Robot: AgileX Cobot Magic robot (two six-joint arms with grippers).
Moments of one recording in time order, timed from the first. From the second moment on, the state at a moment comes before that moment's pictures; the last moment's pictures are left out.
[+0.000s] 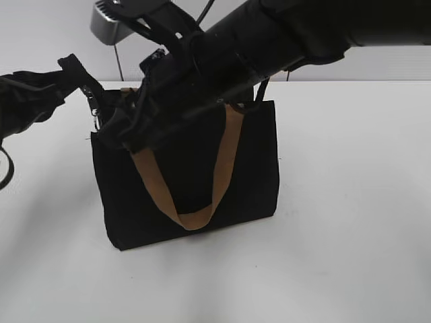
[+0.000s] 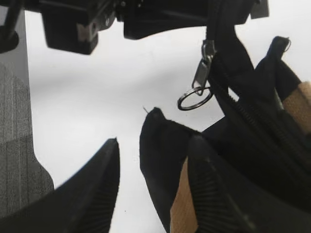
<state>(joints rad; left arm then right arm) -0.26 1.38 -0.45 0.32 -0.72 -0.47 0.68 1.80 -1.31 0.97 0.57 -1.16</state>
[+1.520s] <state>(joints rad) -0.26 1.38 -0.48 0.47 -0.86 -0.60 0.68 1.88 -1.32 1.27 0.40 -1.17</state>
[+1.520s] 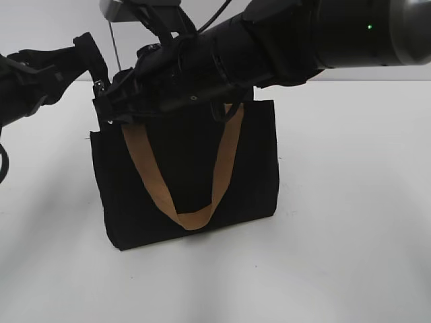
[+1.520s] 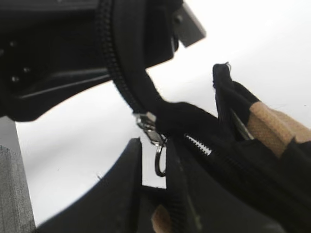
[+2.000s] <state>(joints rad) -0.26 1.38 -0.48 0.49 -0.86 -0.60 0.68 1.88 -1.32 1.27 0.39 -1.14</state>
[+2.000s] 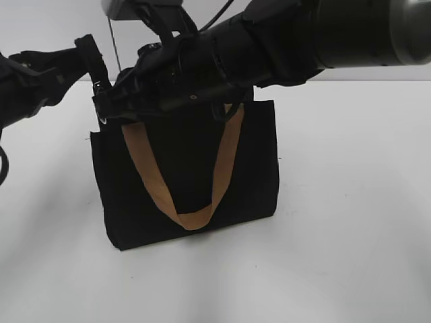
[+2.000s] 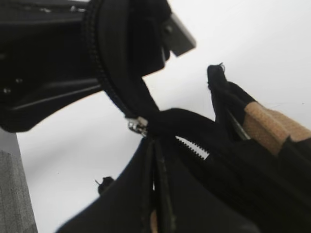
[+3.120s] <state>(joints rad) -0.26 1.38 -0.48 0.50 -0.92 -0.60 0.68 1.90 -1.32 1.27 0.42 -1.17</state>
